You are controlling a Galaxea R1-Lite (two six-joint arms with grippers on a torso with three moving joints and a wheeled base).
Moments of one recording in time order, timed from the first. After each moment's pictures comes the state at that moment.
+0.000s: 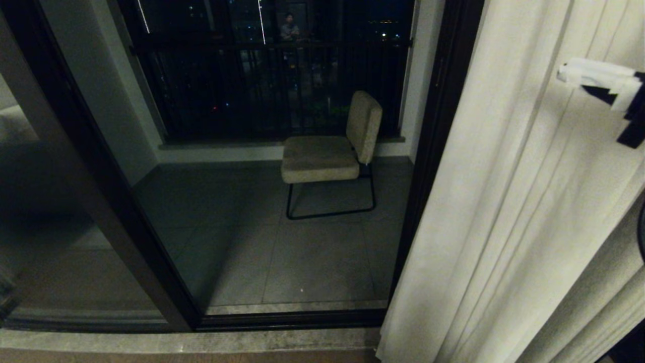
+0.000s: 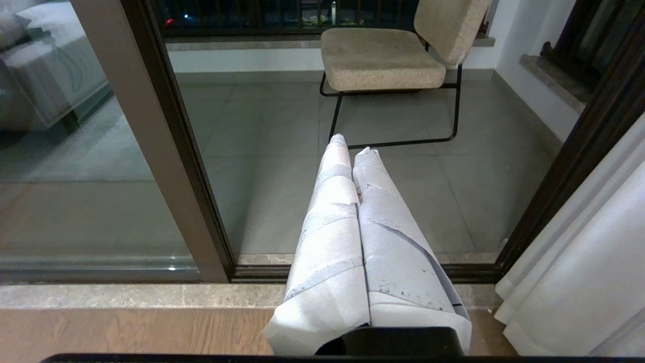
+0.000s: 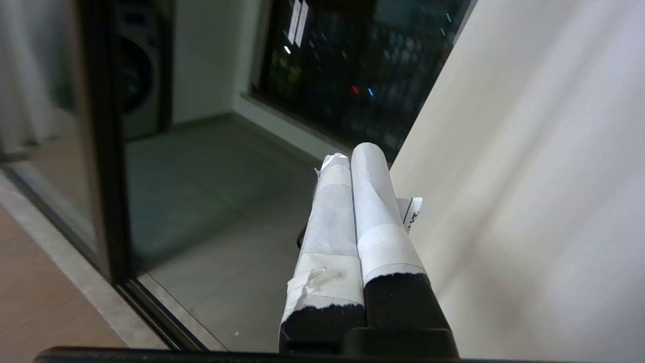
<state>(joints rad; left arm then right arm) 0.00 0.00 0.00 0.00 0.02 -0.01 0.05 1.31 -0.94 -0.62 0.57 -0.17</state>
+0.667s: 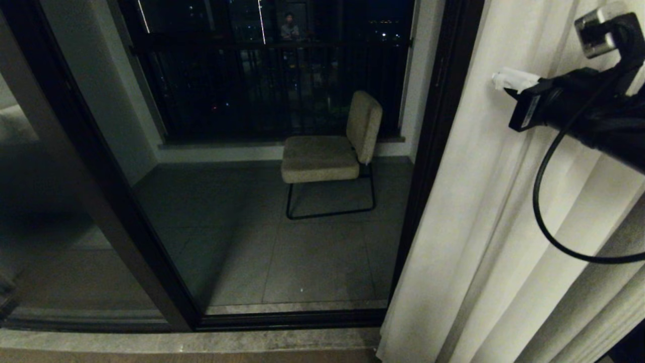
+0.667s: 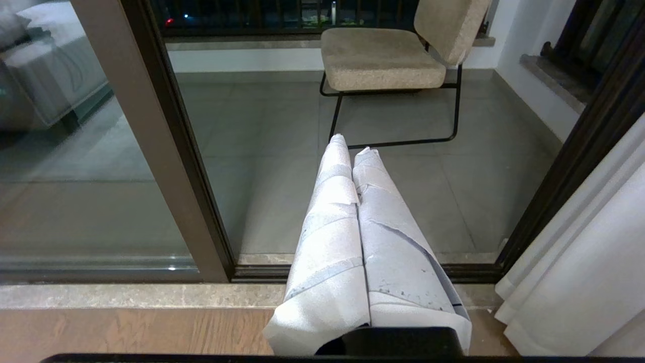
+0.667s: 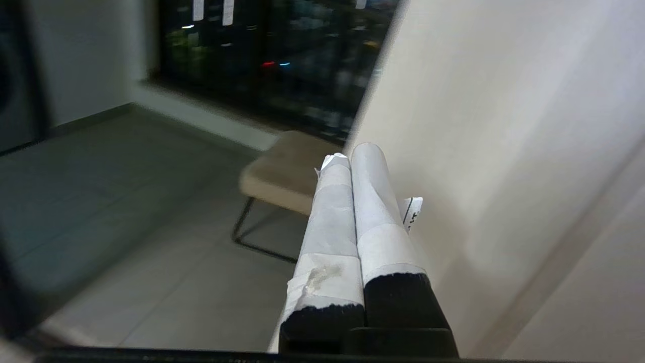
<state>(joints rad) 0.00 0.00 0.00 0.00 0.02 -0.01 0.23 1.57 -1.05 -0.75 0.12 -0.21</state>
